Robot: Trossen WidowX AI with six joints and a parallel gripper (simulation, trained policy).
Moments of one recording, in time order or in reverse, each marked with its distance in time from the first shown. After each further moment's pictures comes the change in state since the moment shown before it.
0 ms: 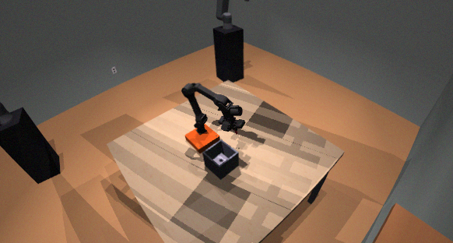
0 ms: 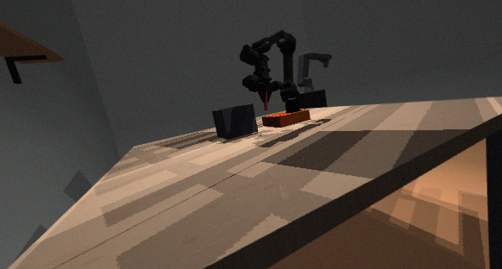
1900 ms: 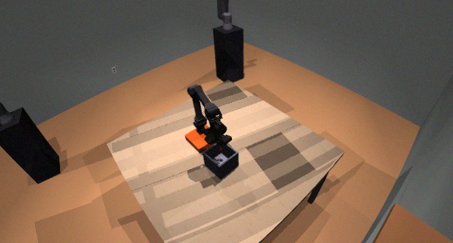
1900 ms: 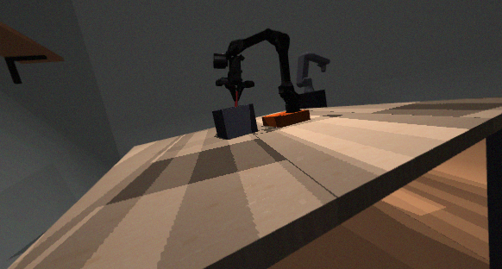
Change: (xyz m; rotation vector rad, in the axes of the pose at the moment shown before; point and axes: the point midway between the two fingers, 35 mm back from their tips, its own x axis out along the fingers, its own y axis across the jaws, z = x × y) arm -0.063 0.022 0.177 0.117 -0.234 -0.065
